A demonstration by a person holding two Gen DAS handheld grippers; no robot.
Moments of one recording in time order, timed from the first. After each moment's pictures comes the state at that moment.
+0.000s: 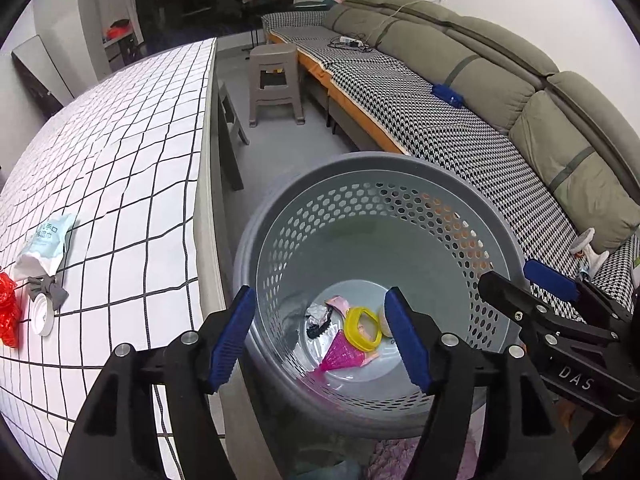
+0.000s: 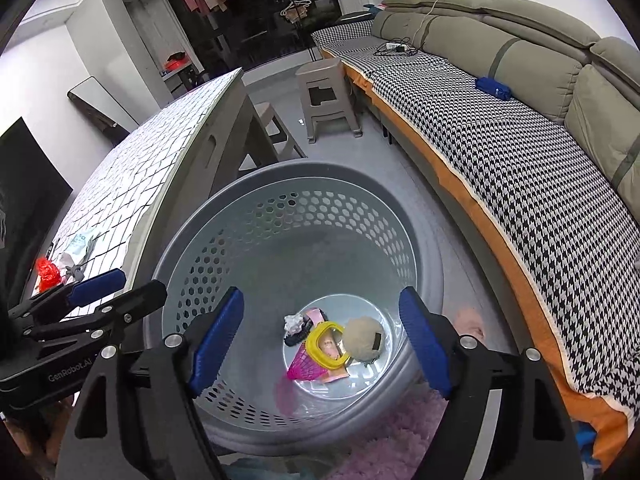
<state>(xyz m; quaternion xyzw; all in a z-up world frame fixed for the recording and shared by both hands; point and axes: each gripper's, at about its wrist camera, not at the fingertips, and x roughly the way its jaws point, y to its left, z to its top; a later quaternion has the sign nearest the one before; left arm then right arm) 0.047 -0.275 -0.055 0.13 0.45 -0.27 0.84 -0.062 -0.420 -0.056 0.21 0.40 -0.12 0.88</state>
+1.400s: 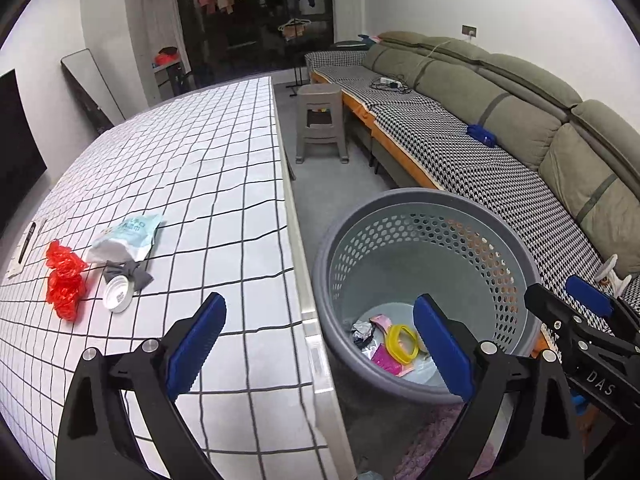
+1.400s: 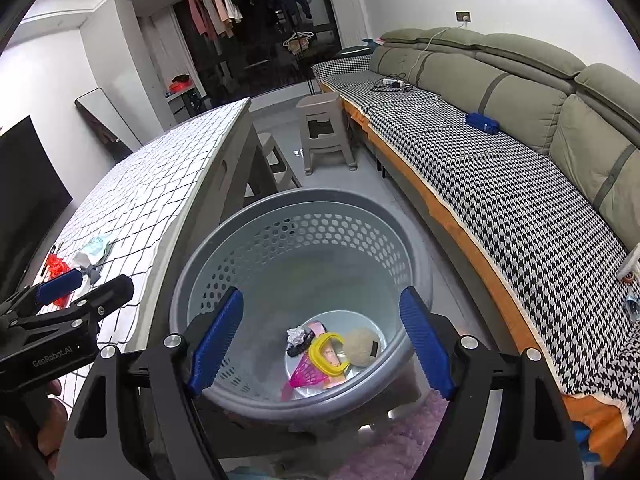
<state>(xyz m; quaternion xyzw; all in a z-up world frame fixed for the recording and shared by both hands) 0.014 -0.218 -0.018 0.12 0.38 -0.21 0.89 -0.101 -0.383 -0.025 0.18 0.35 -0.14 0.91</state>
